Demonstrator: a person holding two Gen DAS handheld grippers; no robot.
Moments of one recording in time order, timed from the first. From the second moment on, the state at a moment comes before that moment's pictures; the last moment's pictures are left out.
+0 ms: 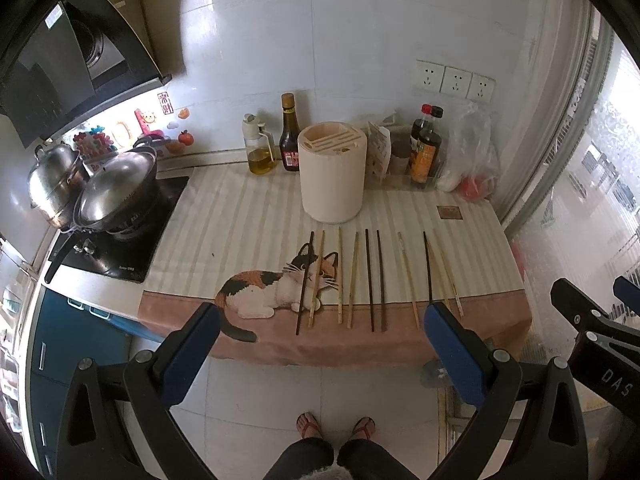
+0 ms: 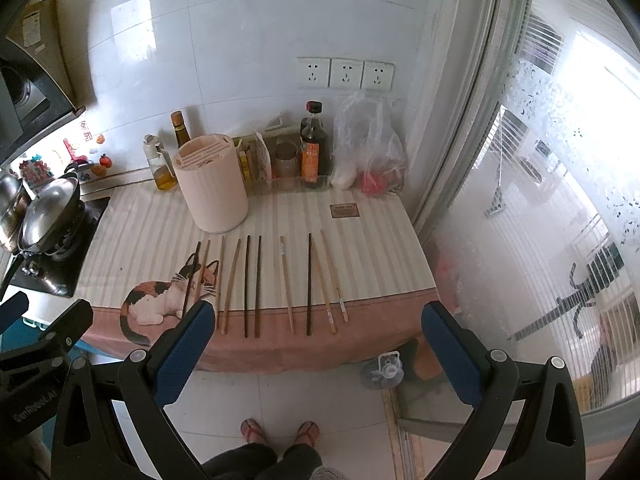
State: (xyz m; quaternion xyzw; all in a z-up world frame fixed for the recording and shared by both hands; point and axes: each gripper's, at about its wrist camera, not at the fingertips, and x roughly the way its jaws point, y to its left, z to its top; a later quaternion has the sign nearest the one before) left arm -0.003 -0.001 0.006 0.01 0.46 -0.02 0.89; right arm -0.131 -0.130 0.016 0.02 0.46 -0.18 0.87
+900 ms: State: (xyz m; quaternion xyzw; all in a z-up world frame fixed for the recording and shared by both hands) left arm -0.005 0.003 0.008 0.01 0.45 -0.02 0.89; right arm -0.137 -0.131 0.018 0.02 0.46 -0.18 0.87
